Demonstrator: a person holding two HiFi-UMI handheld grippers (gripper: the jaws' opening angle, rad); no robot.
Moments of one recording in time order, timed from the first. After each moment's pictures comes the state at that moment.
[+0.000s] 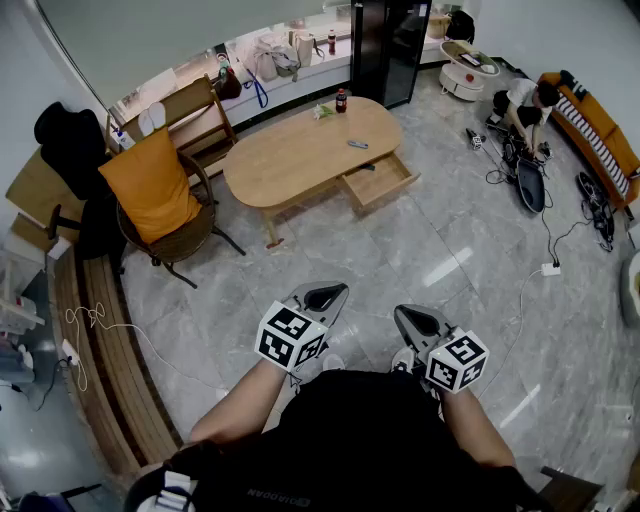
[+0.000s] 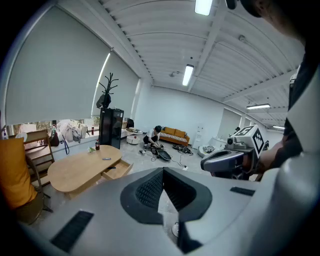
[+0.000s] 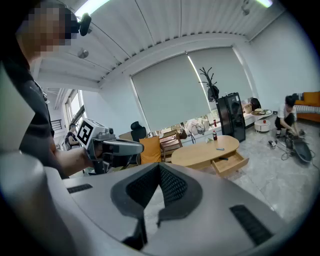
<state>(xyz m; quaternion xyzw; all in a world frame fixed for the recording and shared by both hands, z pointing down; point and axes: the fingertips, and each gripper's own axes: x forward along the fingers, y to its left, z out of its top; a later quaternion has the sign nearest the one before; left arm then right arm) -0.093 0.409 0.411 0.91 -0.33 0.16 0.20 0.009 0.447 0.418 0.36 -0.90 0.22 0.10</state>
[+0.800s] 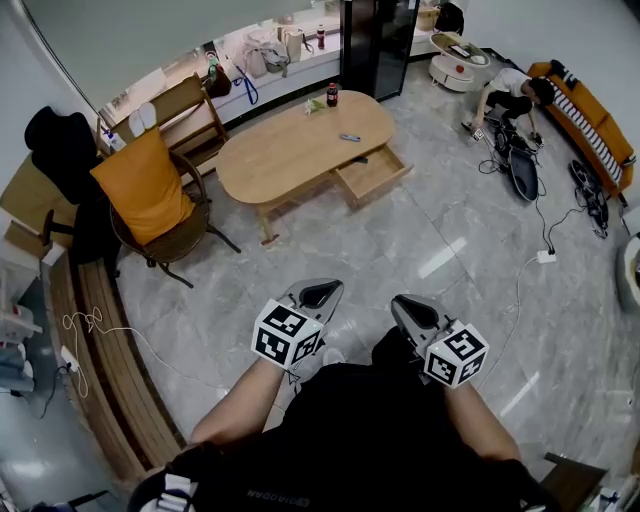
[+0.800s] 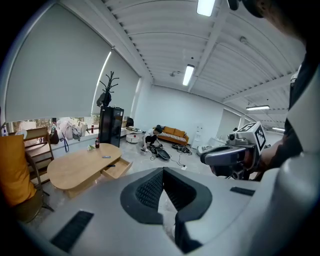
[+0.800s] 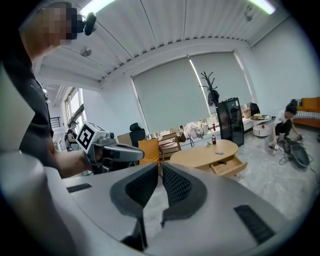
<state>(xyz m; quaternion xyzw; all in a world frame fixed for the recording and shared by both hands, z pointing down) -0.106 0.416 0.416 0.91 -0.33 0.16 0.20 -0.004 0.451 0.404 0.38 -0.90 0.21 0.09</state>
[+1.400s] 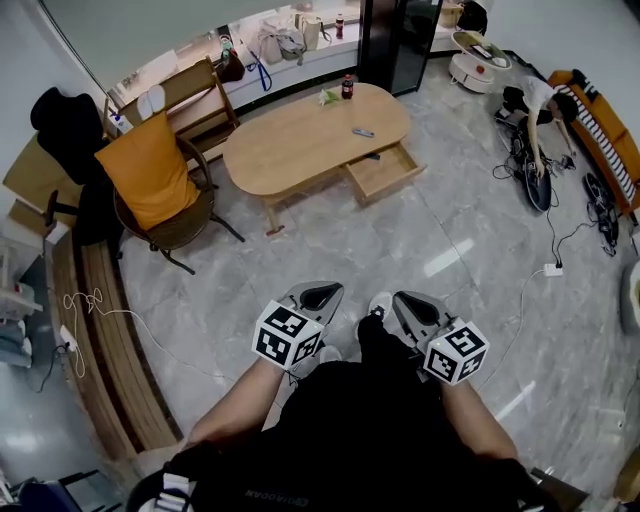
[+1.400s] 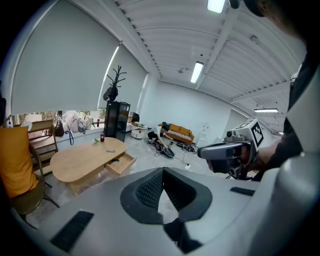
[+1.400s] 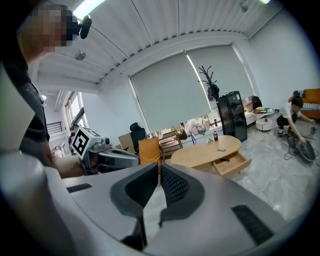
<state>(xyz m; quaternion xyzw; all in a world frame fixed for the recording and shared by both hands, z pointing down) -0.101 0.391 0.442 0.89 -0.35 0.17 0.23 0.006 0.404 0.424 0.36 -0.90 0.23 0.09</state>
